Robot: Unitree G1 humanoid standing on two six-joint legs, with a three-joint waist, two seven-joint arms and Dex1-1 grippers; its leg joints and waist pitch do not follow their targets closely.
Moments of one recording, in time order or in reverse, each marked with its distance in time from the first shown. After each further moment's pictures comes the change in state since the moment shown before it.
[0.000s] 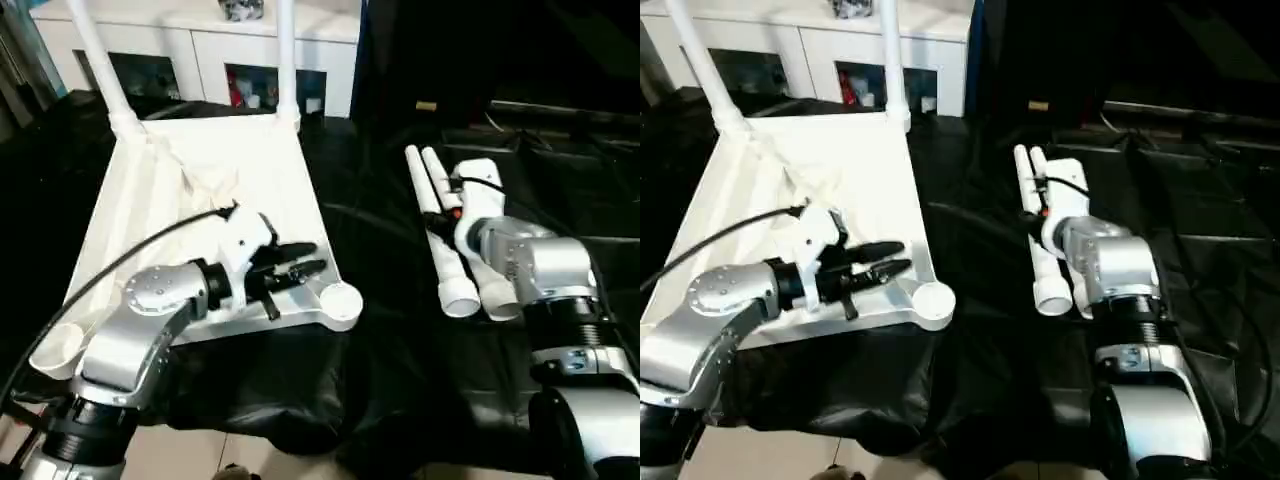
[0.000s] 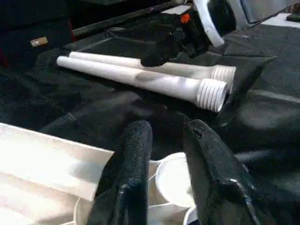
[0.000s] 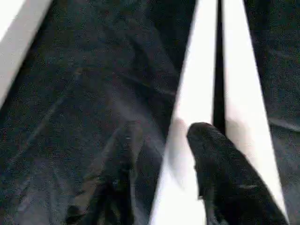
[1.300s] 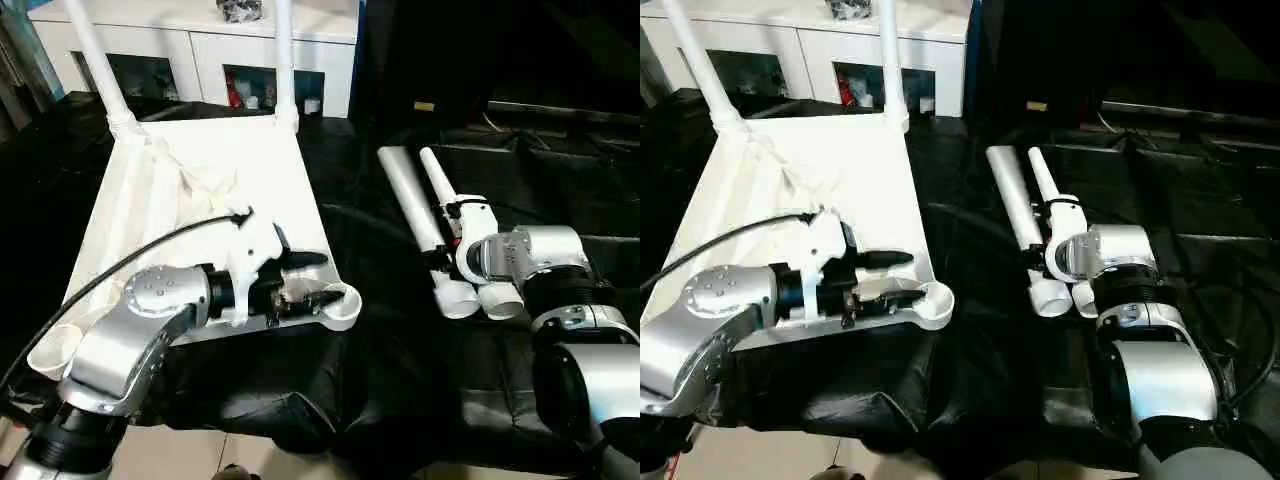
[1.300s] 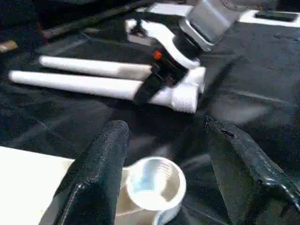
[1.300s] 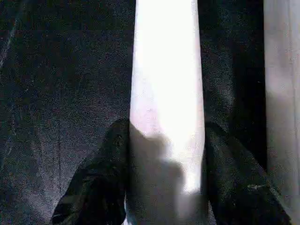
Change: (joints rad) left arm -0.029 0.038 -0.029 -0.058 -0.043 0.056 -0.022; right arm -0.172 -0.022 -0.036 0.453 0.041 0.084 0.041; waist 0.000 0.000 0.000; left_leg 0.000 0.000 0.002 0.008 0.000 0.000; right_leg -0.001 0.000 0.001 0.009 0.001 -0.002
